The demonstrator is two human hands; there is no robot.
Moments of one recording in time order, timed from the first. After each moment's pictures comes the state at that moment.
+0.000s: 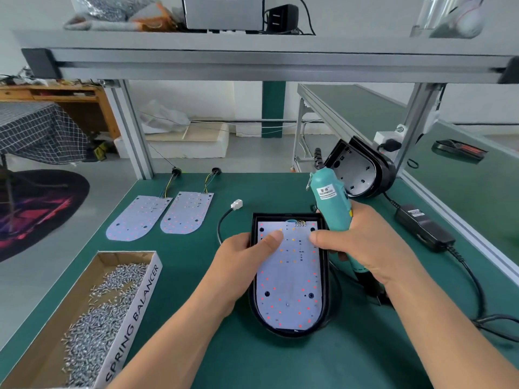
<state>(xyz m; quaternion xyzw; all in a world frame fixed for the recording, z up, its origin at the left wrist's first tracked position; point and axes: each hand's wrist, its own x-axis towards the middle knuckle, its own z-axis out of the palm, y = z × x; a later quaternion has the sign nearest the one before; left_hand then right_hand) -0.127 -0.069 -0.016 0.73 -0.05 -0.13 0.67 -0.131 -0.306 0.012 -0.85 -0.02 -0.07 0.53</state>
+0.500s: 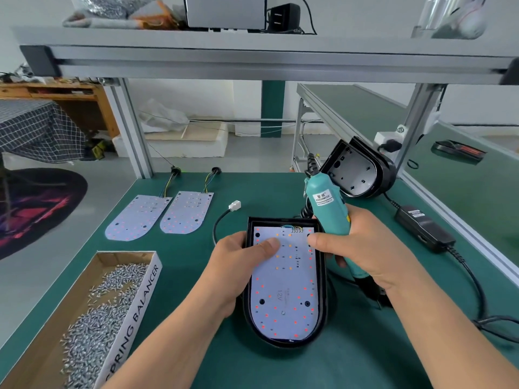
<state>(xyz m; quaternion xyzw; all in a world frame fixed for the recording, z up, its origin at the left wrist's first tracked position) -0.123 -0.064 -0.022 0.66 0.00 -0.16 0.73 -0.137 -0.301 0.013 -0.82 -0.06 -0.03 0.56</state>
